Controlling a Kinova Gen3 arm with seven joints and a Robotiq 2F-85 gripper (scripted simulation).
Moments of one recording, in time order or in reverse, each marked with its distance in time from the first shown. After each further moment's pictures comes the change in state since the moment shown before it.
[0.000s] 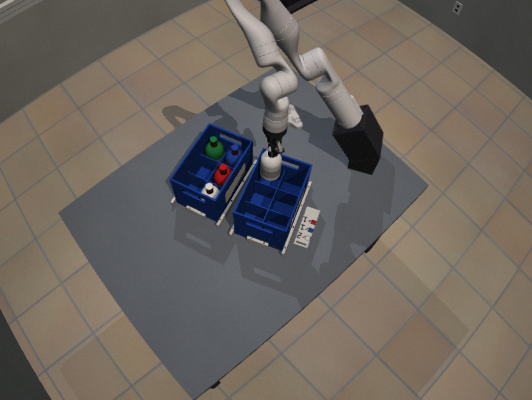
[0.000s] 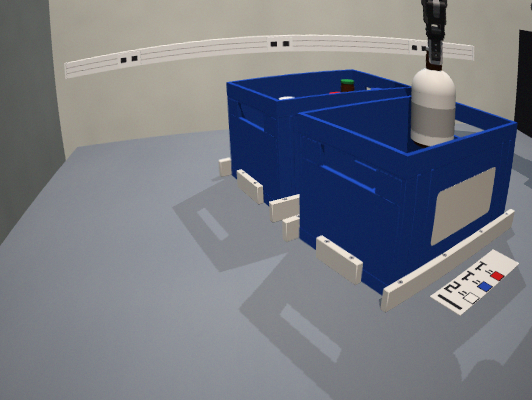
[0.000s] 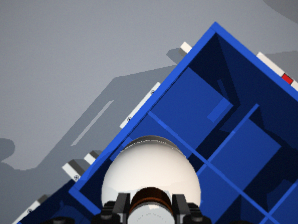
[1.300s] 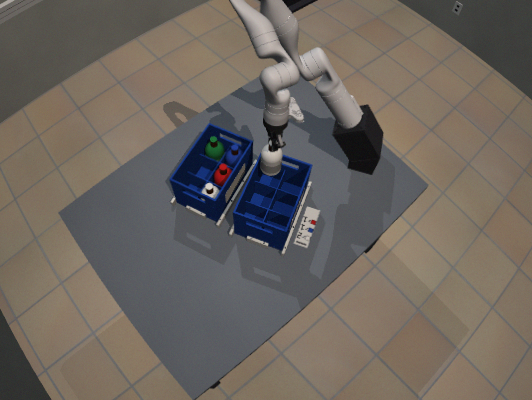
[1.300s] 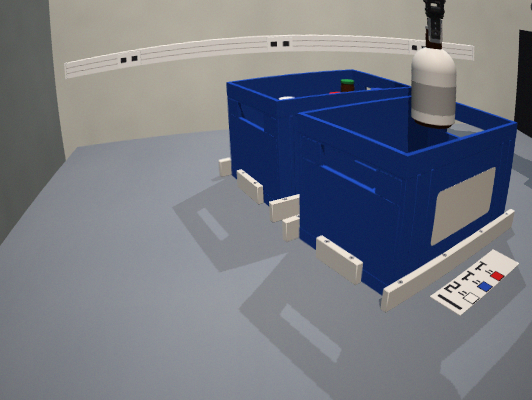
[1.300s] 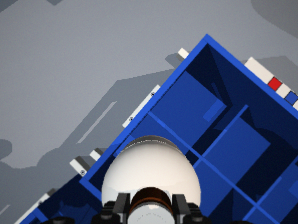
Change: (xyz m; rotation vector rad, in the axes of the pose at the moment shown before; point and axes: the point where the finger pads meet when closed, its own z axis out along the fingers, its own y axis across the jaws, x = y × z) arm 0.000 0.000 -0.034 0.000 0.000 0.000
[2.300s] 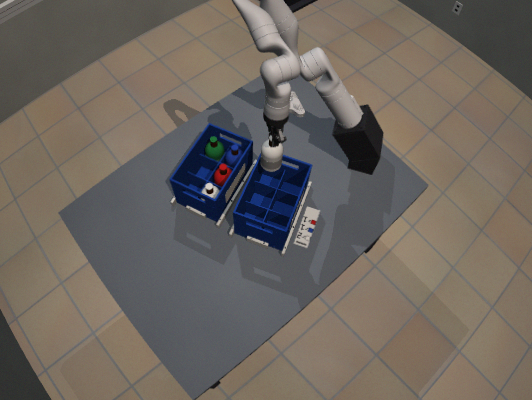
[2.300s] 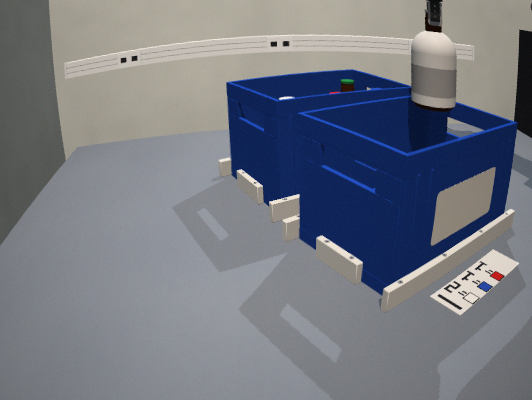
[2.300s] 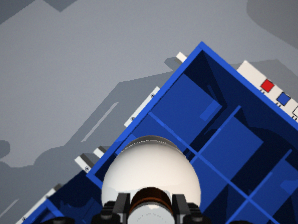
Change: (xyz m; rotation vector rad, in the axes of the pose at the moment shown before) arm 0.000 0.000 -0.027 0.000 0.000 0.000
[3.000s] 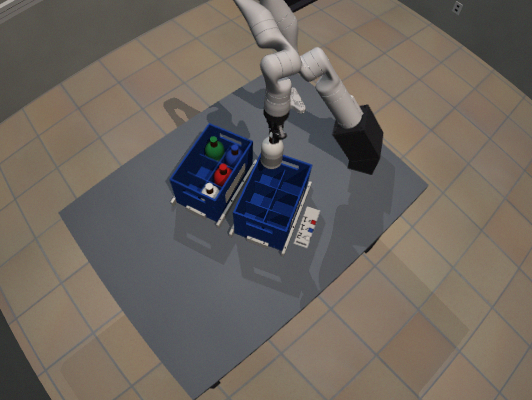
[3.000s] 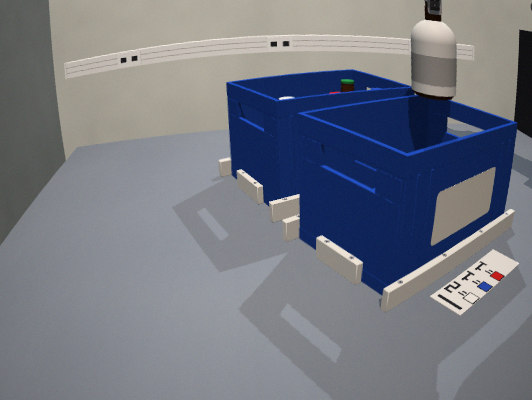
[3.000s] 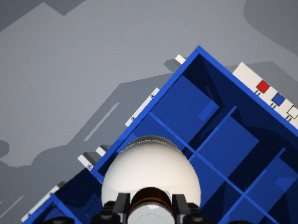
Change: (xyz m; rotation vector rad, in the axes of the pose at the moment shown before) arm 0.000 0.000 -0.018 0.000 0.000 0.000
